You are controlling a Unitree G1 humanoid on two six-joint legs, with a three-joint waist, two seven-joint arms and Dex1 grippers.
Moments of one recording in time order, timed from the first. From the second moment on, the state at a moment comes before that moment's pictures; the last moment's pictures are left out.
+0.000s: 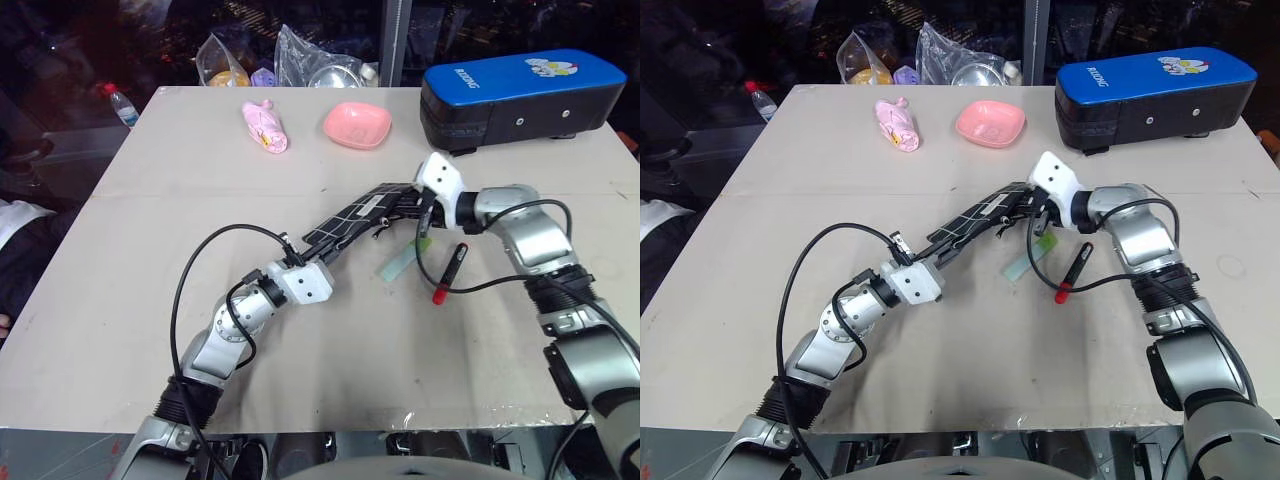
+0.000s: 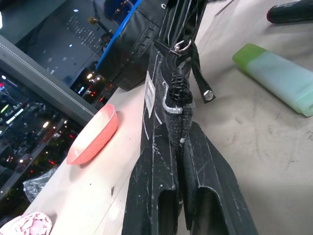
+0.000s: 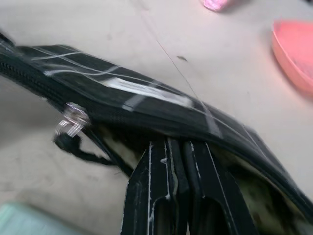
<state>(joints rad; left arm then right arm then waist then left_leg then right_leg) -0.22 0.46 -0.18 0.06 0.27 -0.51 -0.40 -0.81 -0.44 0.29 0.31 0.04 0.22 0.94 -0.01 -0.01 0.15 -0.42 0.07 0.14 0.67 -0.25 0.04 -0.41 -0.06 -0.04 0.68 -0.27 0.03</state>
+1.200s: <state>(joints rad) -0.25 0.41 -0.14 0.05 0.23 -0.42 -0.37 -0.90 -0.42 0.36 0.55 -0.21 -0.40 0.84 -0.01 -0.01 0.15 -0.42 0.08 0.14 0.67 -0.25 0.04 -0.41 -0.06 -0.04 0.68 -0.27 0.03</state>
